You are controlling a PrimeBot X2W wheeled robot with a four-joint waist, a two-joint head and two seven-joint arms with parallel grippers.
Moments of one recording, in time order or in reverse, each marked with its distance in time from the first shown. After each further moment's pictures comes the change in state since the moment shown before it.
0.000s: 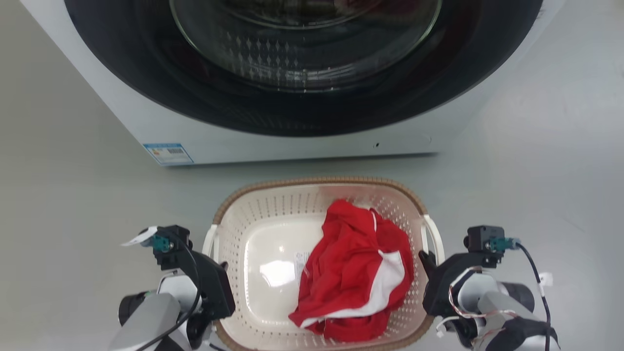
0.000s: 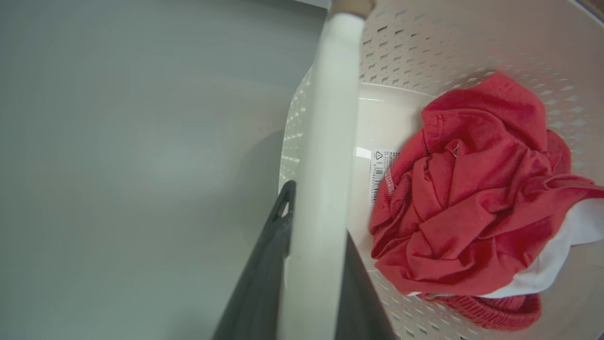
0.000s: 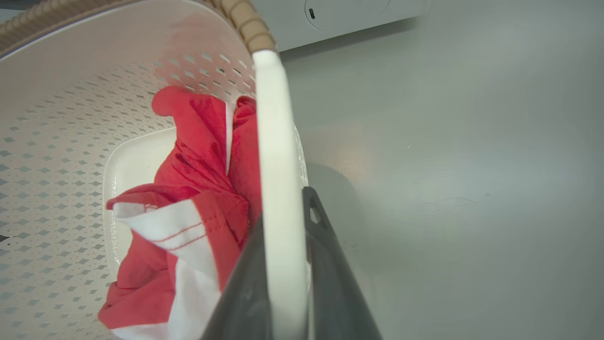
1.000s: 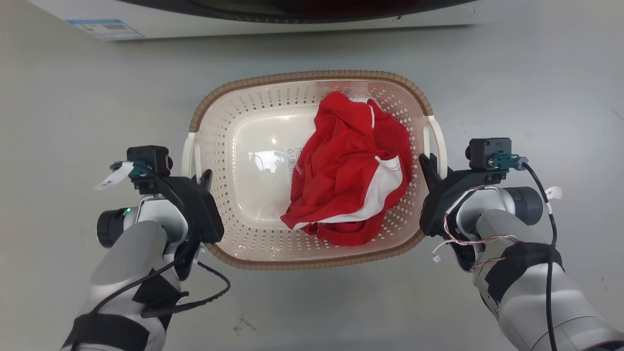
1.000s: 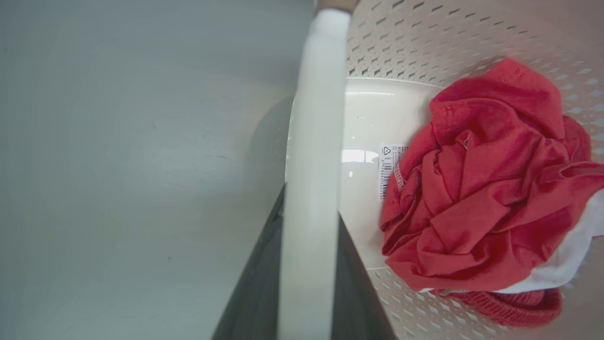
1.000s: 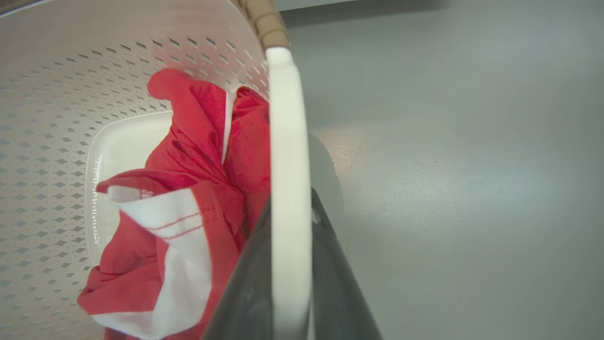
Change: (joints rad) left arm -0.204 0.029 -0.008 -0.016 0.037 0.000 -0.123; right arm -0.237 -0.018 0.056 -0.023 -0.080 -0.032 -0.087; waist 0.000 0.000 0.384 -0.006
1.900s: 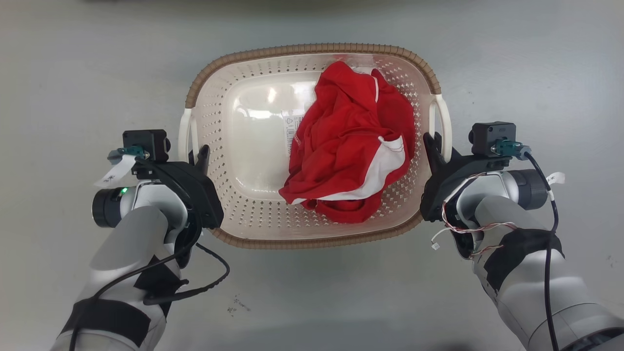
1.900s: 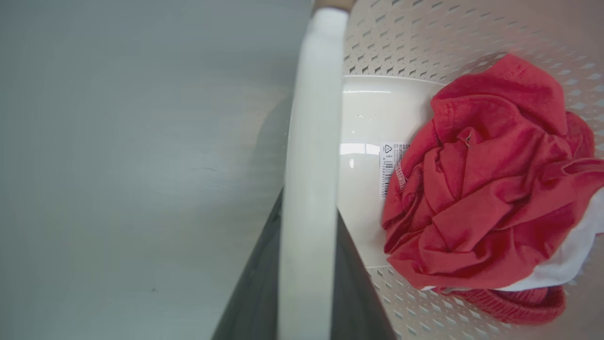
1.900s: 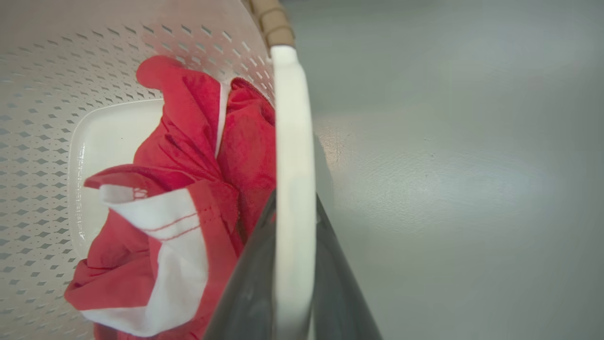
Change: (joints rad) left arm -0.061 -0.007 -0.020 0.041 0.038 -0.010 -0.126; right arm -0.060 0.007 0.019 0.038 -0.029 -0.032 -0.081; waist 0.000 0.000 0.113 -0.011
